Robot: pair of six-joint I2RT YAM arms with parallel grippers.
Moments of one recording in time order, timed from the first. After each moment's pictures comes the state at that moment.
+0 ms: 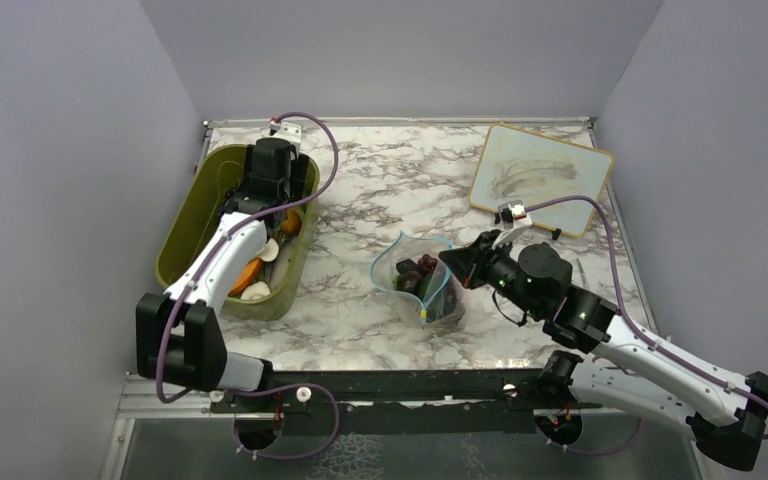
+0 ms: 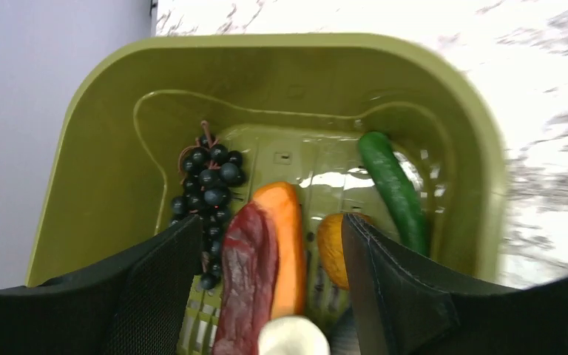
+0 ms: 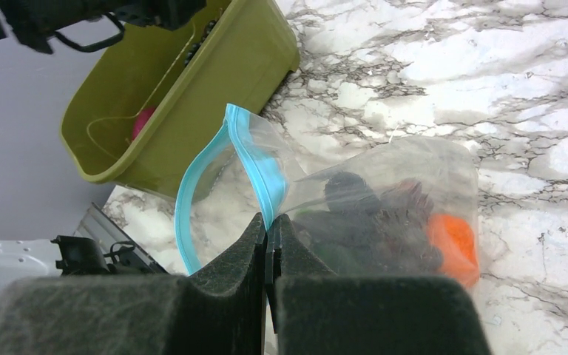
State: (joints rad) left arm -0.24 1.35 1.10 -0.26 -0.37 0.13; right arm 0.93 0.74 0.68 -0.14 0.25 0.58
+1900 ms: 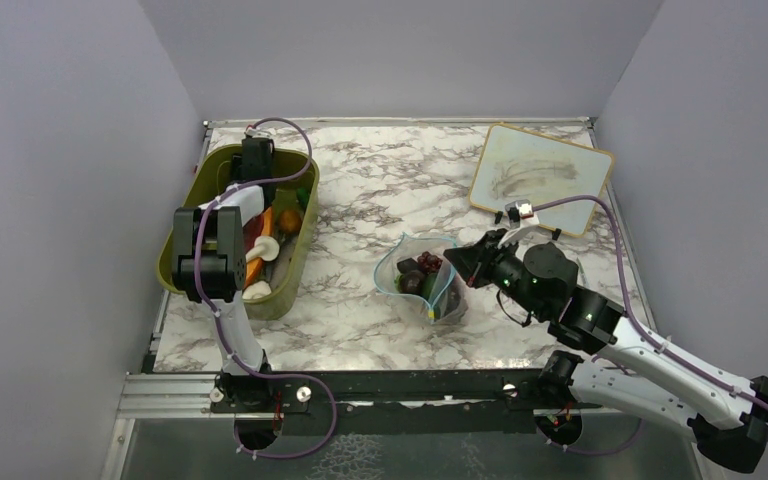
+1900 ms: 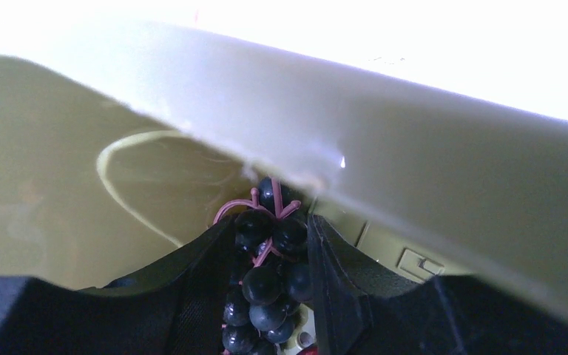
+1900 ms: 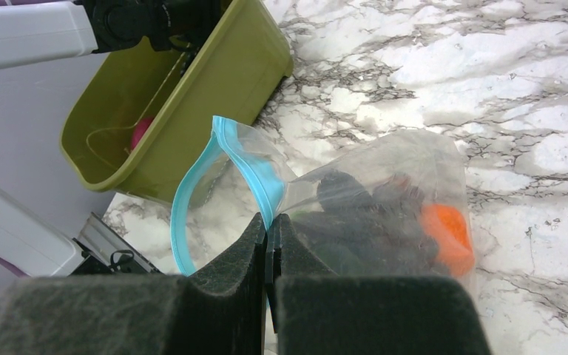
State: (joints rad) left arm 0.02 1.93 1.23 0.04 -0.49 0.24; right arm 0.93 0.72 0.71 -0.18 0.28 0.59
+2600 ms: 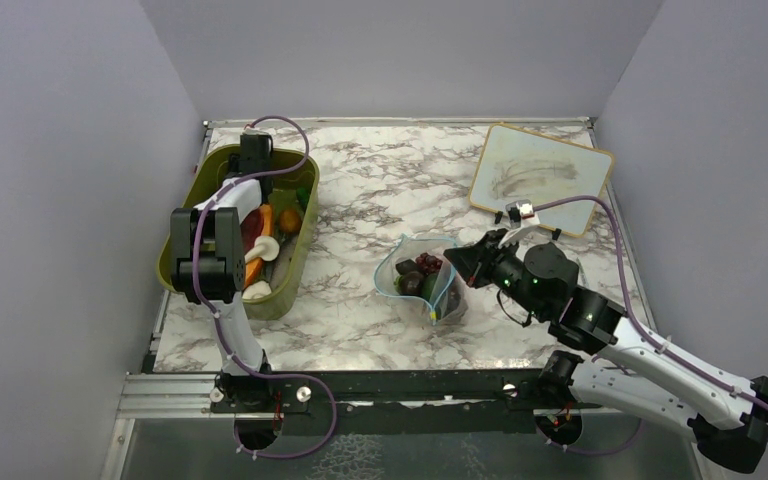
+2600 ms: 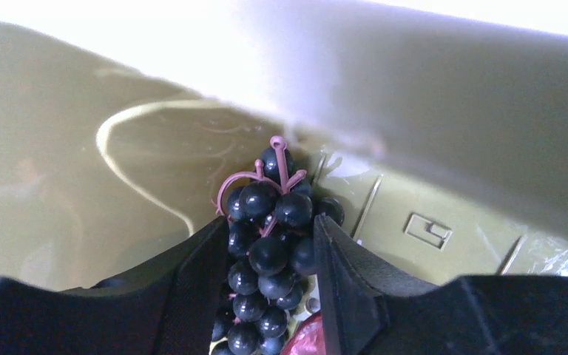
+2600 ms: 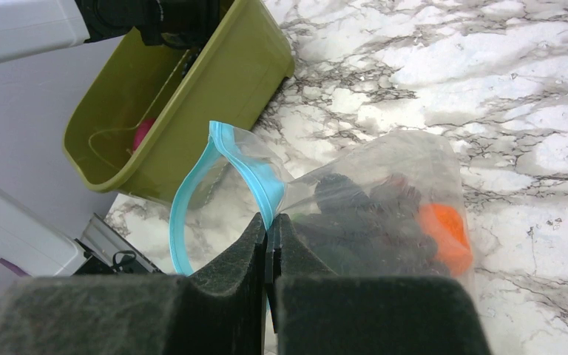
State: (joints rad) left arm 0.02 1.92 1.30 -0.17 -0.49 0.22; right arm 0.93 0.72 0.71 -0.18 0.28 0.60
